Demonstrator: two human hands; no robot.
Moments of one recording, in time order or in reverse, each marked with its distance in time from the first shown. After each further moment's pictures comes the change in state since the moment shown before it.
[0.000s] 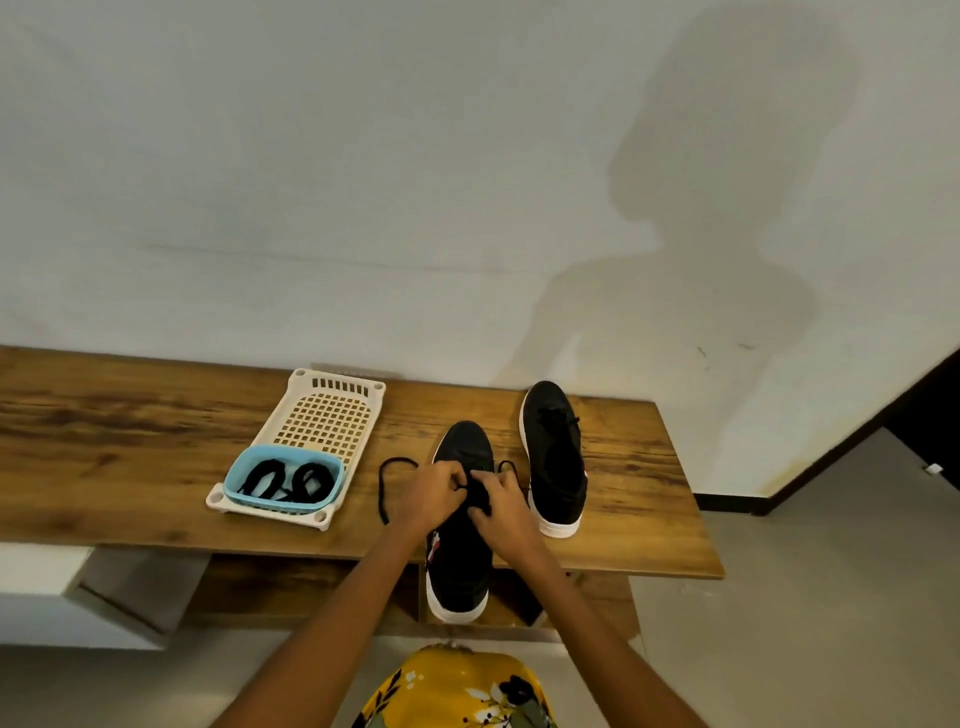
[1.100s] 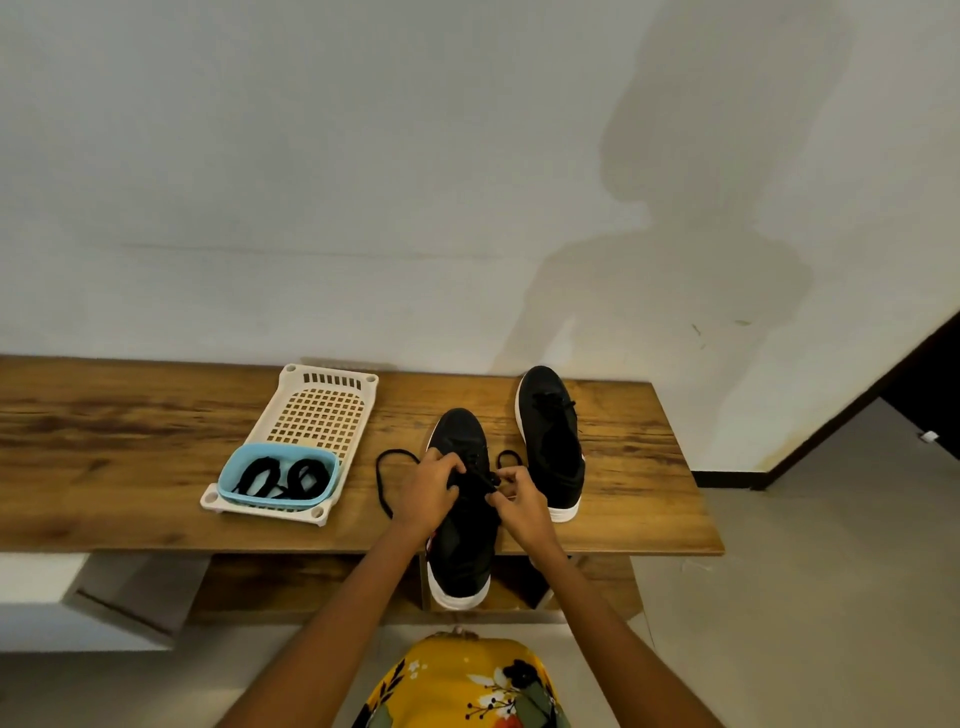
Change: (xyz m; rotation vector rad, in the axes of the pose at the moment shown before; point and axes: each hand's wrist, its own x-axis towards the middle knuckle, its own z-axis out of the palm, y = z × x) left_hand 0.001 -0.014 0.020 0.082 0.086 0.084; right_hand -0.002 0.024 0.005 0.481 0.115 0.249
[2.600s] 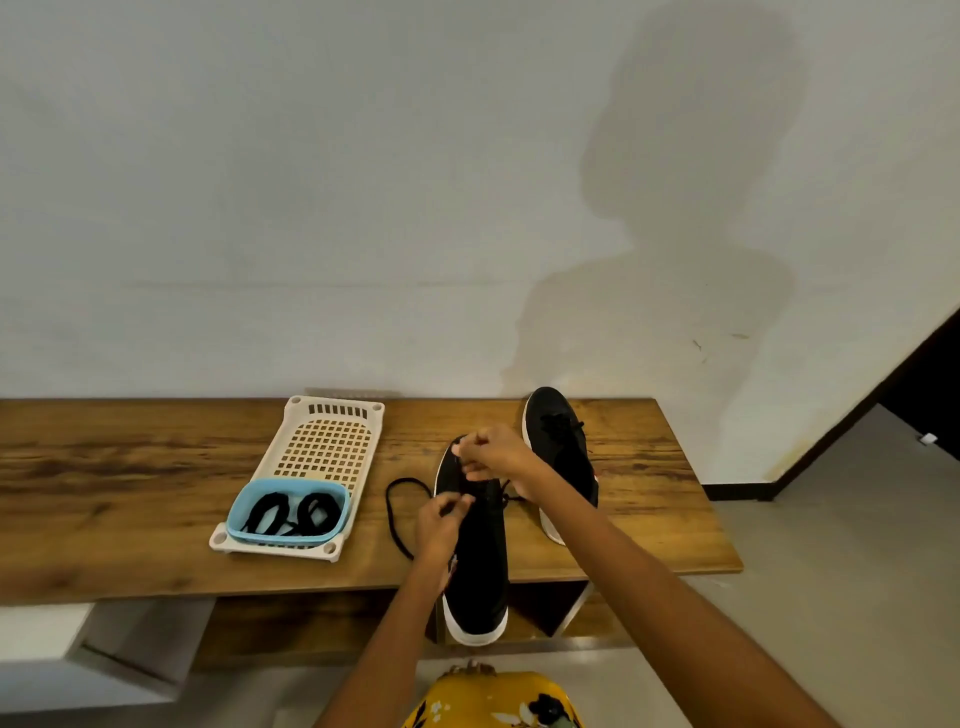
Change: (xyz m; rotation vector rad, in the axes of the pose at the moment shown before) left_hand -0.009 0.000 0.014 -0.979 0.103 -0.478; right_hand 0.038 -0.112 -0.005 0.075 -0.321 0.019
